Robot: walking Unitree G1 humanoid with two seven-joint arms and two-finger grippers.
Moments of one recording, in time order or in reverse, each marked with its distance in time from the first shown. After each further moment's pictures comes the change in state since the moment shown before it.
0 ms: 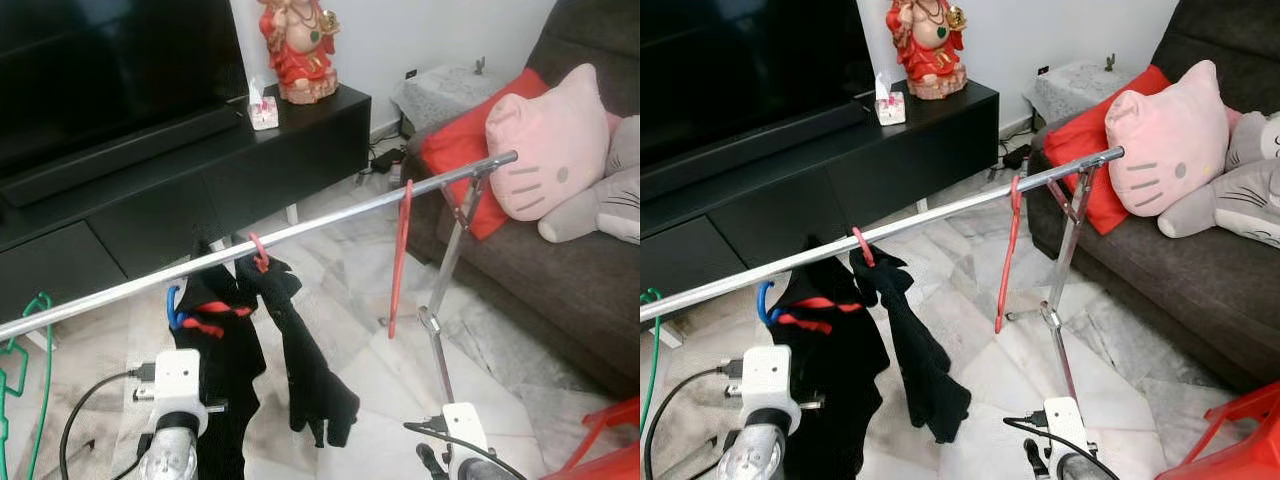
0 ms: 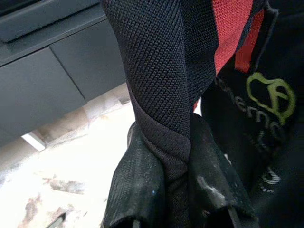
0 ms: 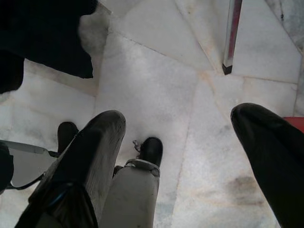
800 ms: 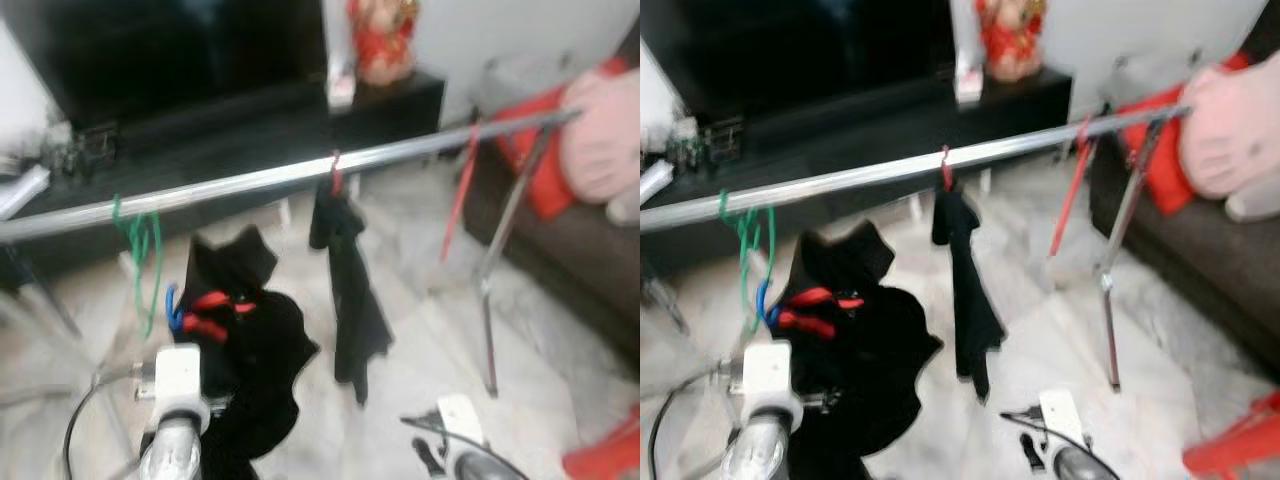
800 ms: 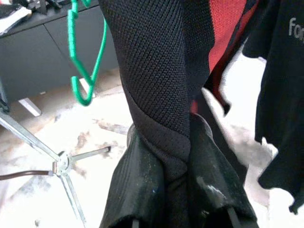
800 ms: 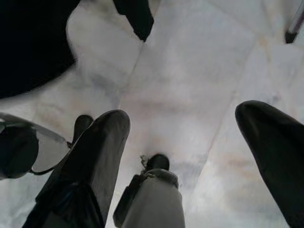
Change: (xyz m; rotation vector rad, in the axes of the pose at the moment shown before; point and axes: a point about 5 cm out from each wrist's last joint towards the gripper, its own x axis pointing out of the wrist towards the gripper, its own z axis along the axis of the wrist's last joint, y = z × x) left arm 0.000 0.001 -0.001 -0.010 0.008 0.017; right arm 0.001 0.009 0.002 -0.008 -0.006 0.027
